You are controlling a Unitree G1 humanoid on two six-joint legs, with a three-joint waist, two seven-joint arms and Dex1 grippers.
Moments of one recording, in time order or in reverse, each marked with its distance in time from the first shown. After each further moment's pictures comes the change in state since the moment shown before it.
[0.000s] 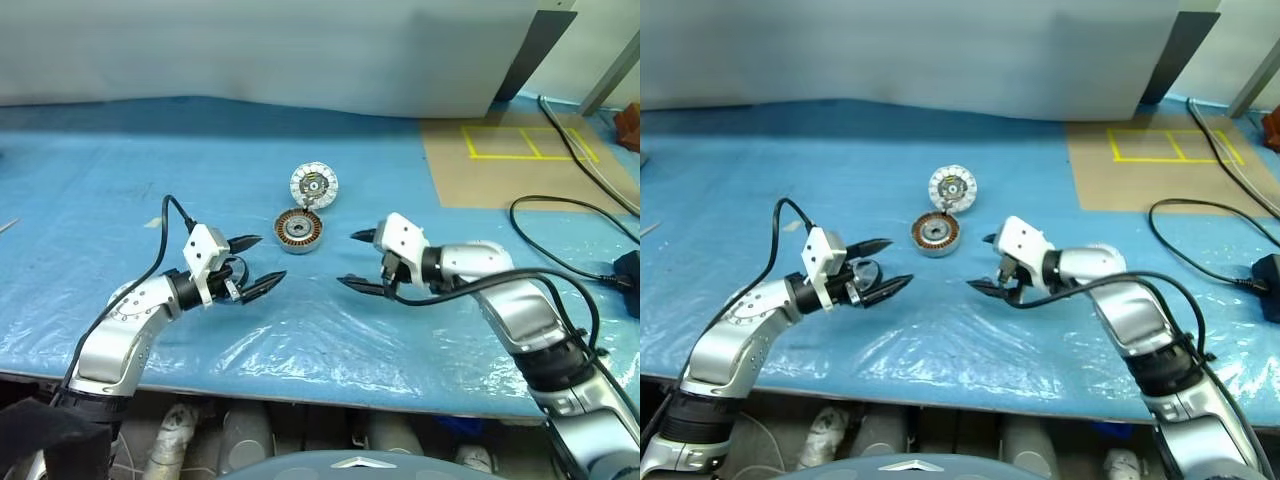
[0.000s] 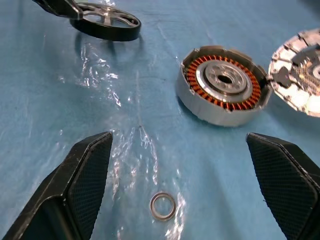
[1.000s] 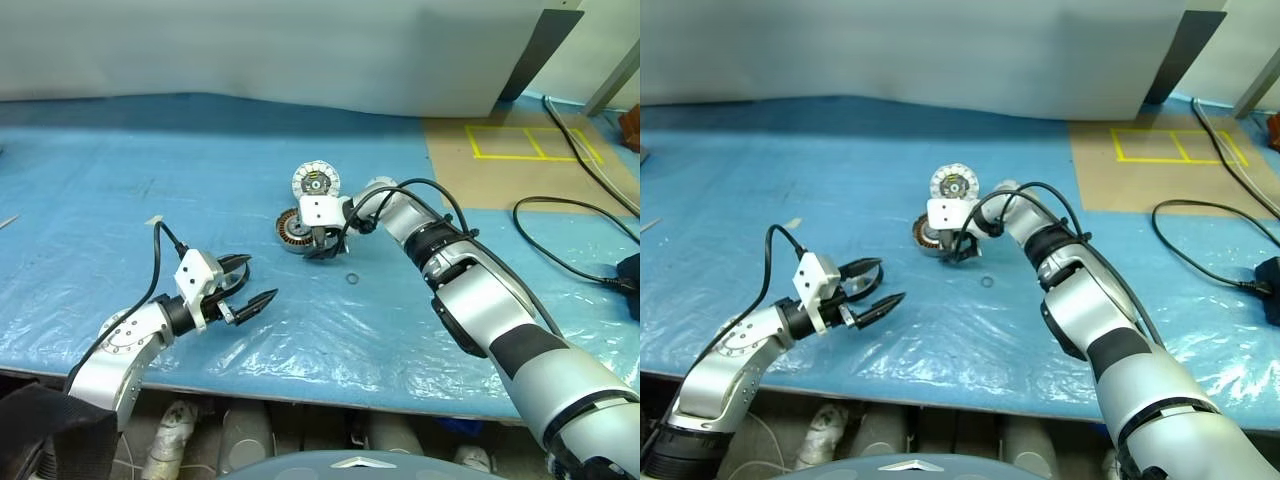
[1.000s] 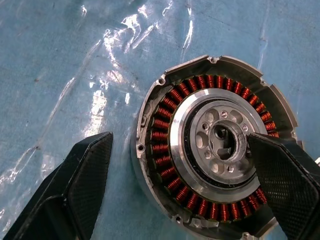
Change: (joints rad) left arm 0.158 -0.011 0.014 -0.057 0.039 -0.062 0.078; right arm -0.648 0.389 0.191 1.290 -0.406 -0.721 0.123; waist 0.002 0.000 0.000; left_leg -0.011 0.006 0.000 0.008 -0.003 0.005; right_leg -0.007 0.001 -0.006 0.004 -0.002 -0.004
